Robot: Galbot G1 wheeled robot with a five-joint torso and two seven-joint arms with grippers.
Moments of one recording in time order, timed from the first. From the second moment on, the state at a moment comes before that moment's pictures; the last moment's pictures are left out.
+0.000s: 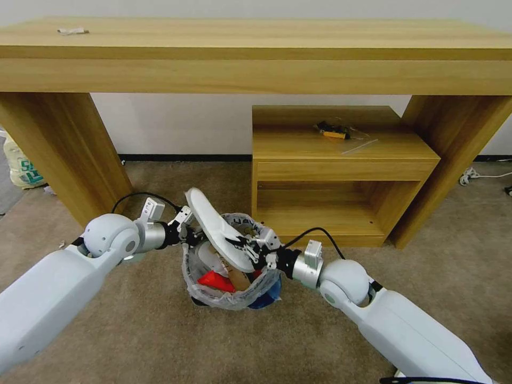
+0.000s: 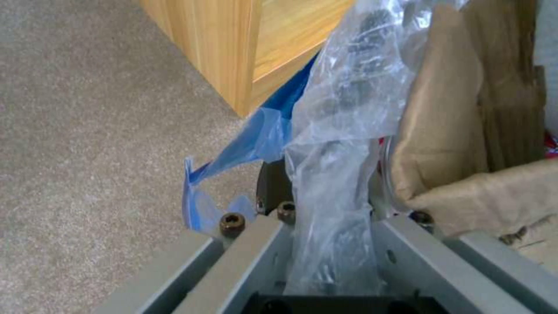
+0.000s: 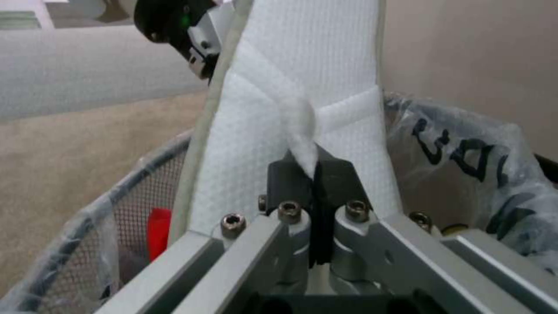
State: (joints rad) left arm 0.69 -0.67 -0.01 -1.76 -0.85 0.74 0.36; right arm -0.84 0.95 -0.17 1.86 0.52 -0.12 -0.36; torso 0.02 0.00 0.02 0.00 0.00
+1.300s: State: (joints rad) left arm 0.82 -0.66 -0.12 -1.82 -0.80 0.74 0.36; right arm -1.02 0.89 0.11 2.02 0.56 -0.18 -0.06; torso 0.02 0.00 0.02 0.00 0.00
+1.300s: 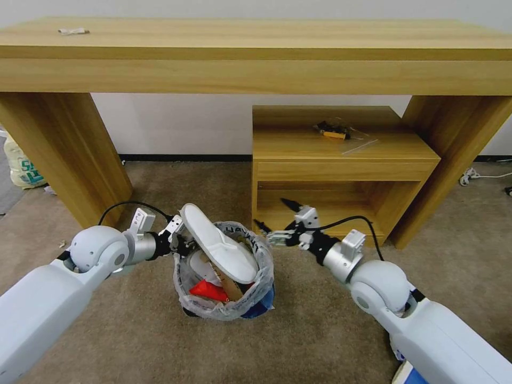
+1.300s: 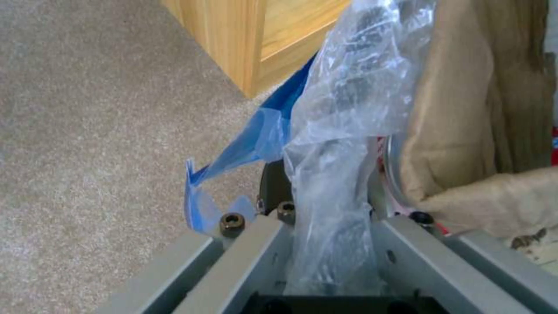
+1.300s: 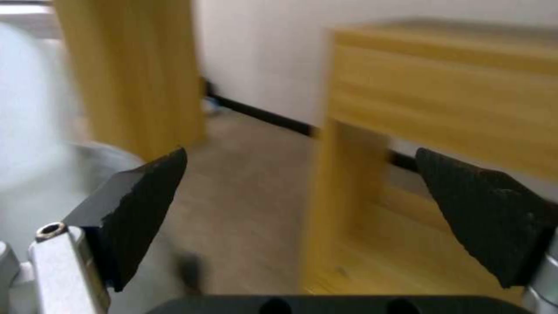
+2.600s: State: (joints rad) left arm 0.83 -0.67 -0.09 -1.84 -0.79 0.74 0.34; right arm -1.49 1.10 0.64 1.33 0.68 -0.13 0.04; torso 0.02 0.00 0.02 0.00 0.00
